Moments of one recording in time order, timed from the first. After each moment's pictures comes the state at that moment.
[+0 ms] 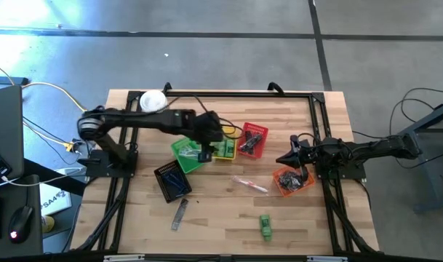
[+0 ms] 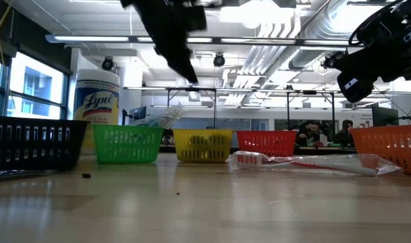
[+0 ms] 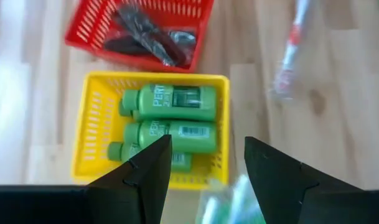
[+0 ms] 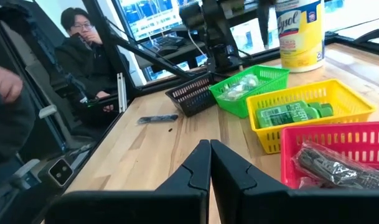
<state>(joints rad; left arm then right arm) 0.13 1.61 1.35 -0.65 0.04 0.15 0.07 0.28 0.01 0.18 -0.04 0.31</state>
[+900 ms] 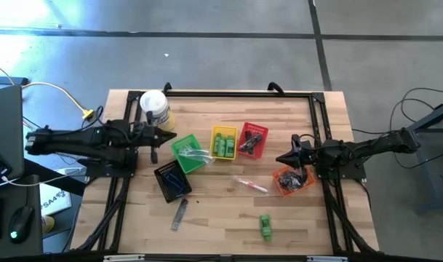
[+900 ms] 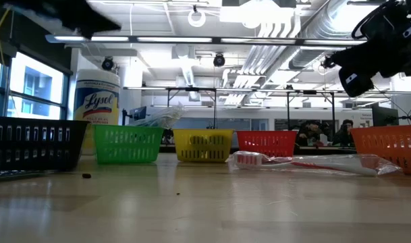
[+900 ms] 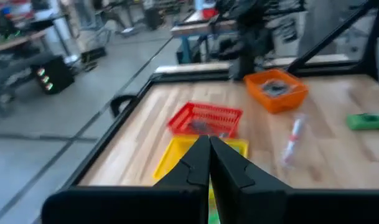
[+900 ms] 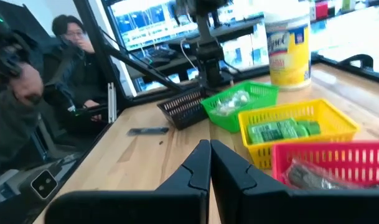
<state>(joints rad) 0.00 0.49 0.53 -0.16 -0.24 0.10 0.17 0.30 0.01 0.24 0.11 0.27</state>
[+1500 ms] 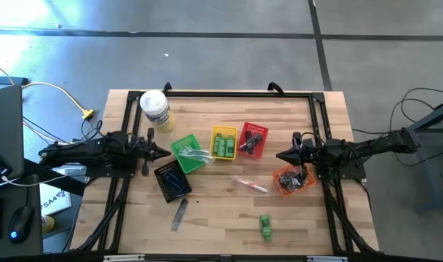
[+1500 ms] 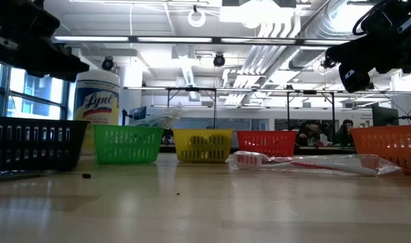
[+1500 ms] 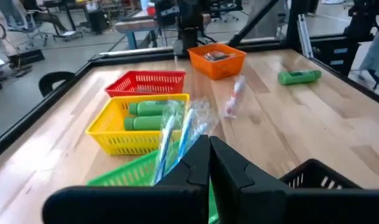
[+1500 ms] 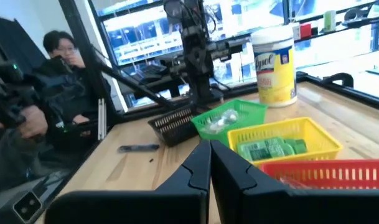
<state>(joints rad) 0.06 0.01 0.13 -0.25 0.07 0.10 0.16 0.30 0.01 0.30 0.16 0.24</state>
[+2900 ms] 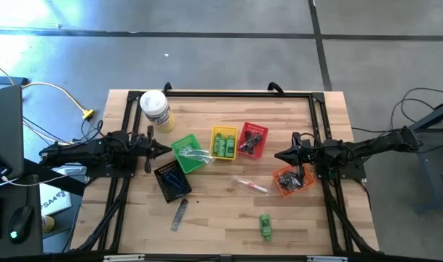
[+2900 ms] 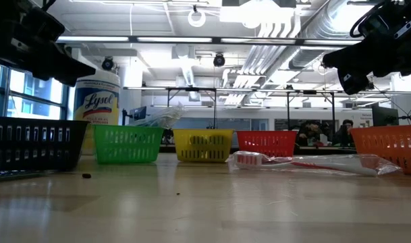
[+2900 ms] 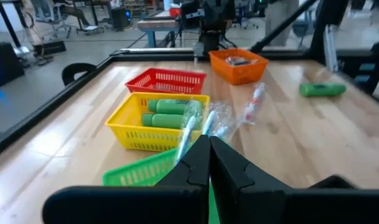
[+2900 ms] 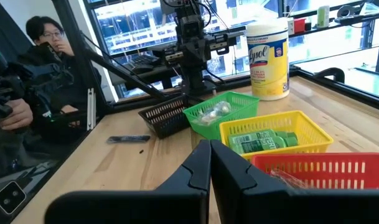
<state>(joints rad) 0.06 0.01 0.09 -0.22 -0.01 0.02 0.16 0.37 0.01 0.33 0.18 0.22</state>
